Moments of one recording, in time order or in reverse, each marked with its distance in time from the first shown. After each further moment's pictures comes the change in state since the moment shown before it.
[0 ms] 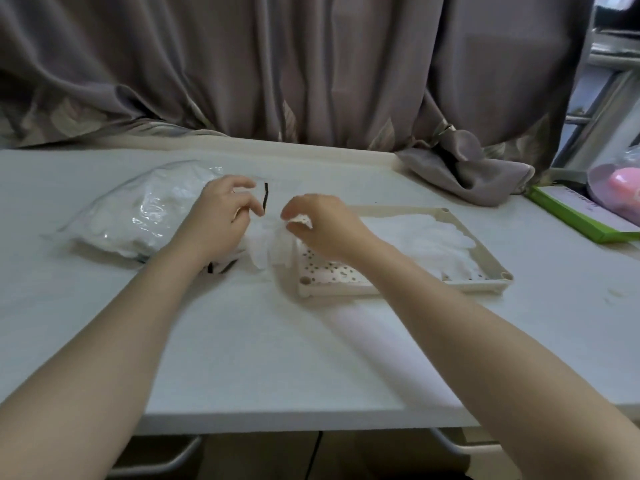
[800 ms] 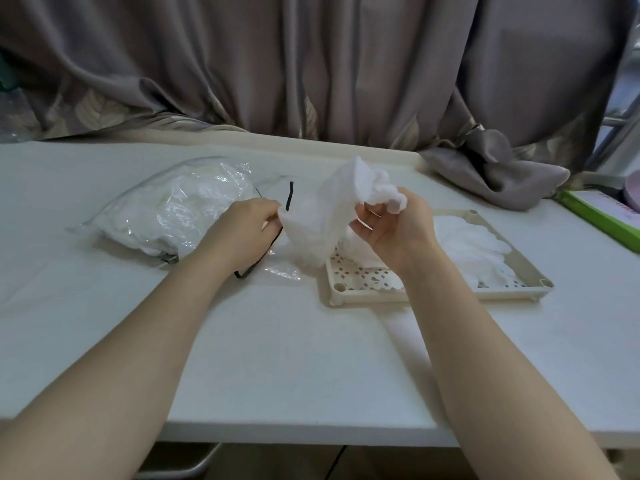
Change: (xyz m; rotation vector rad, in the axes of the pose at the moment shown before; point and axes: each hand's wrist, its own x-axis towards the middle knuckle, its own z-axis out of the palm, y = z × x) left_hand -0.009 -0.001 0.005 -0.058 -0.121 -0.147; right_hand -0.006 0.022 -0.006 1.751 0.384 0.595
